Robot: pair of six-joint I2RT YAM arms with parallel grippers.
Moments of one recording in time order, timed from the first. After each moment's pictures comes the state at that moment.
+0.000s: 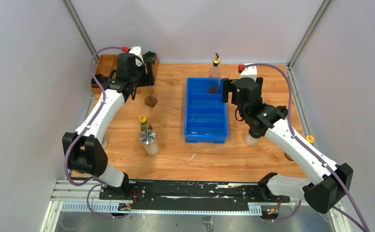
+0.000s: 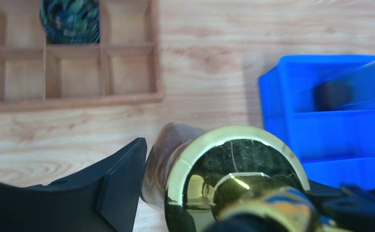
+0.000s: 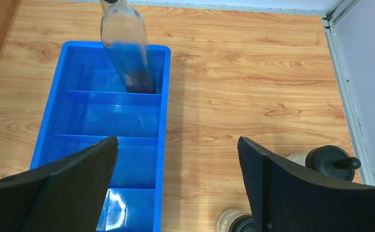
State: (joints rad) left arm -0.17 1.51 1.33 -0.35 0.00 -0.18; right arm 0.62 1.17 1.14 -0.36 0.59 0.17
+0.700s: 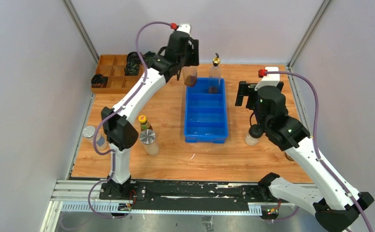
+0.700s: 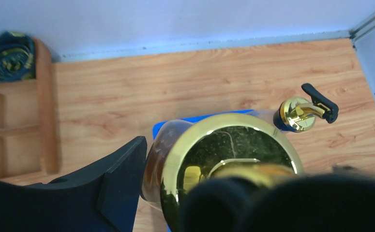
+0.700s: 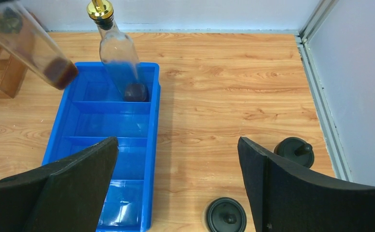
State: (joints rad) left arm -0.55 1.96 2.13 -0.53 -0.25 -0.28; right arm 0.62 0.94 1.14 -0.46 0.61 0.15
